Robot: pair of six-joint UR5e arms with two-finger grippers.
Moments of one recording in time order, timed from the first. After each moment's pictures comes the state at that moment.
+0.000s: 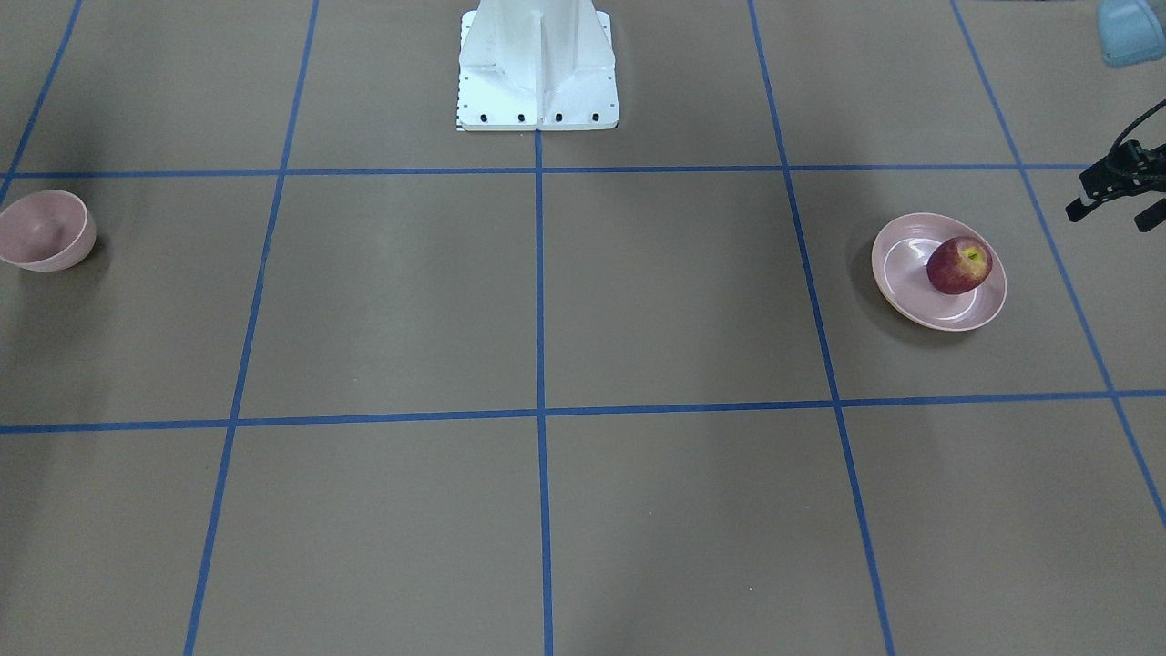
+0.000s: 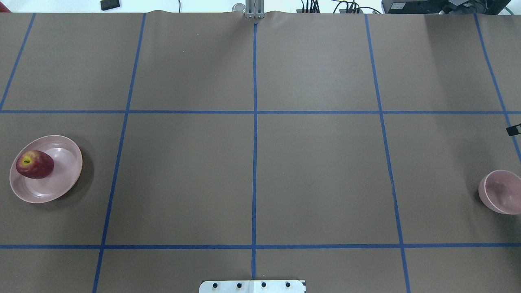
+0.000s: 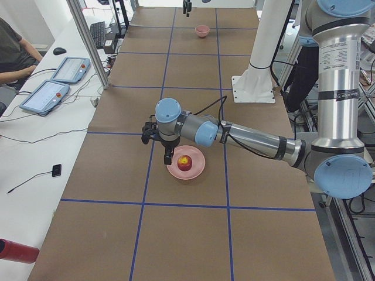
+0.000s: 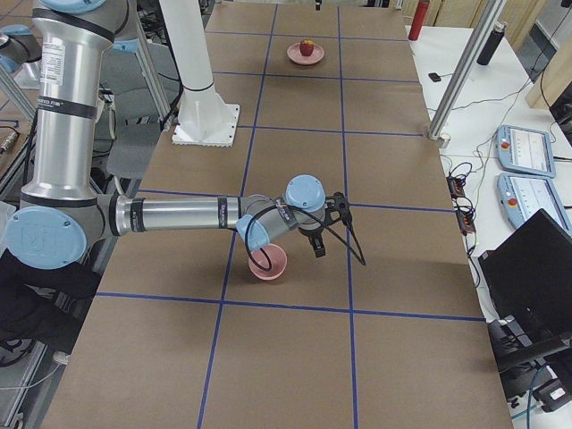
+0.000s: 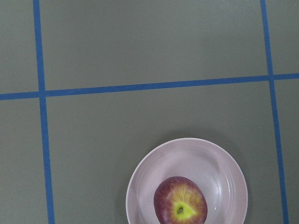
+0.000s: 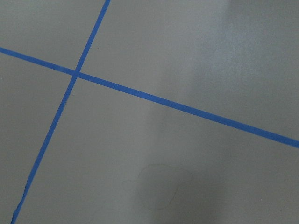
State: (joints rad) left arm -1.36 -1.49 -1.90 -1.70 -2.45 -0.32; right arm 1.34 -1.73 1.73 -1.04 2.48 0.24
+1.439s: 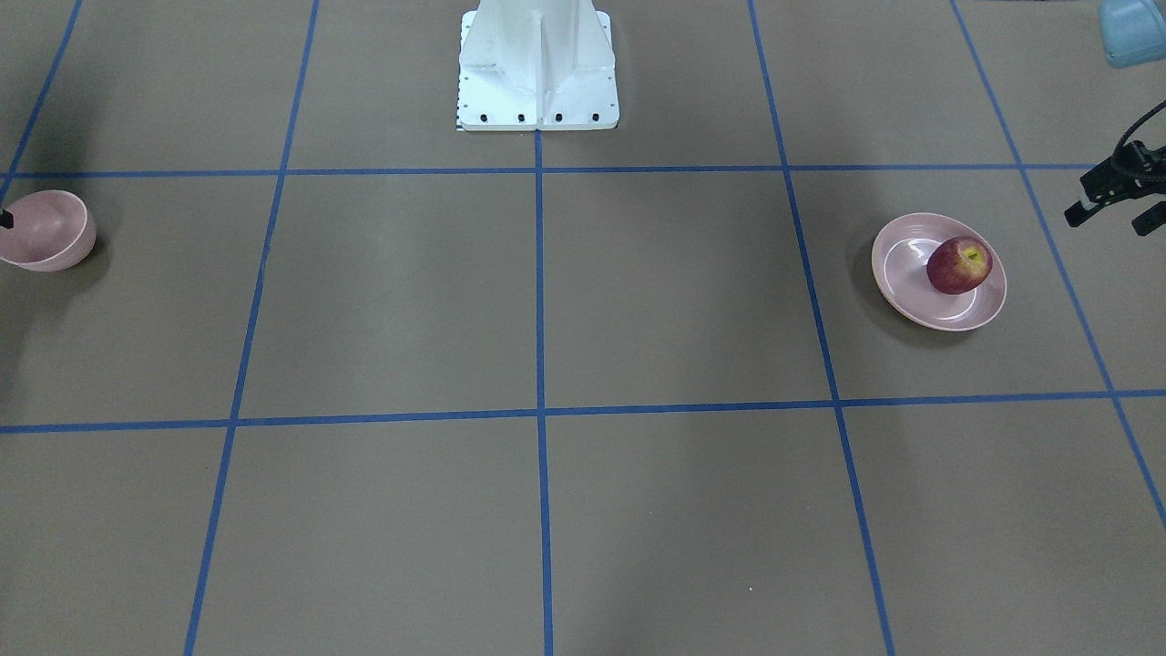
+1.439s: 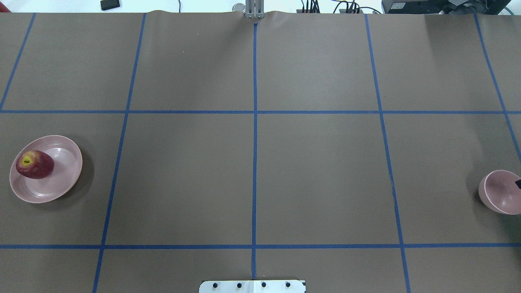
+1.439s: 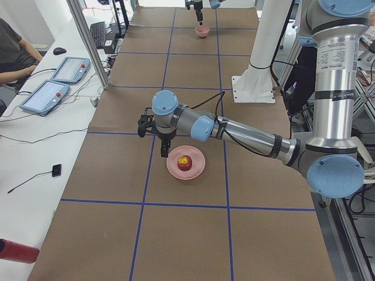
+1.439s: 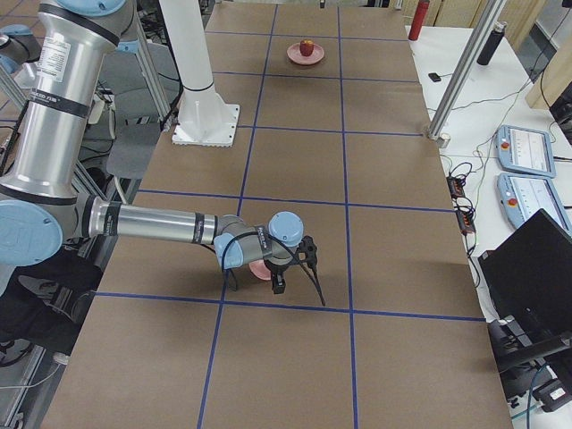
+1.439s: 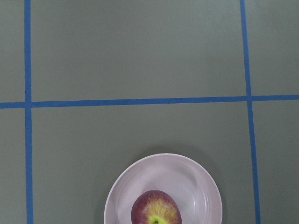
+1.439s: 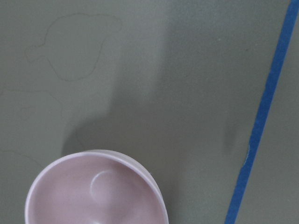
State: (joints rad) left arm -1.37 -1.53 -1.90 -1.71 -2.46 -0.40; right arm 1.19 -1.85 1.69 -1.19 2.41 0.17
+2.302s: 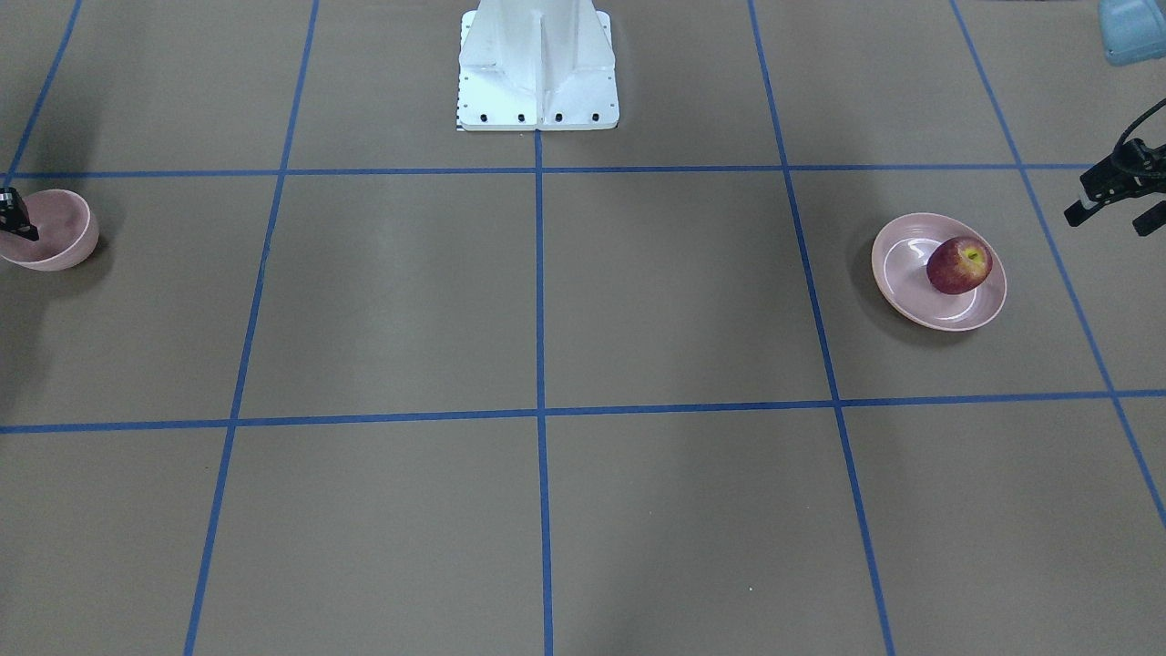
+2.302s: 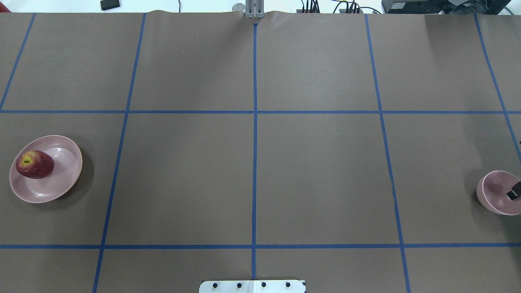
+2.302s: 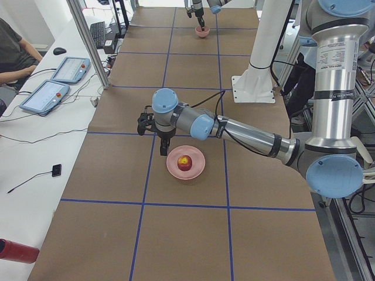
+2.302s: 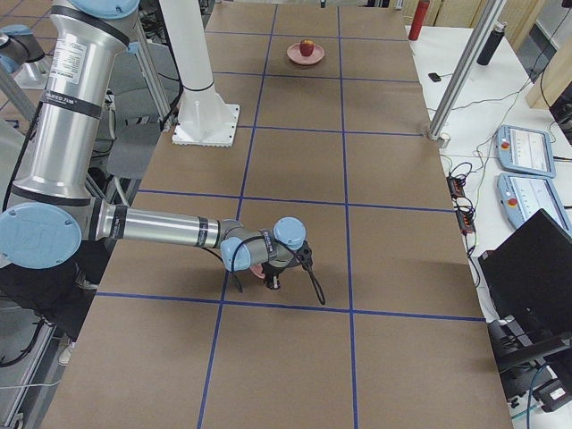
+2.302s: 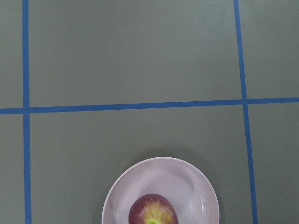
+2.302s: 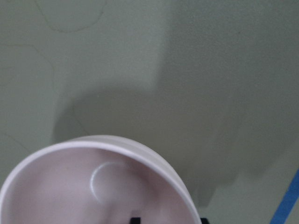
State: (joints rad) left arm -1.37 -1.54 -1.91 -1.71 -2.46 -0.41; right arm 1.10 -1.83 1.63 -1.19 2.41 0.16
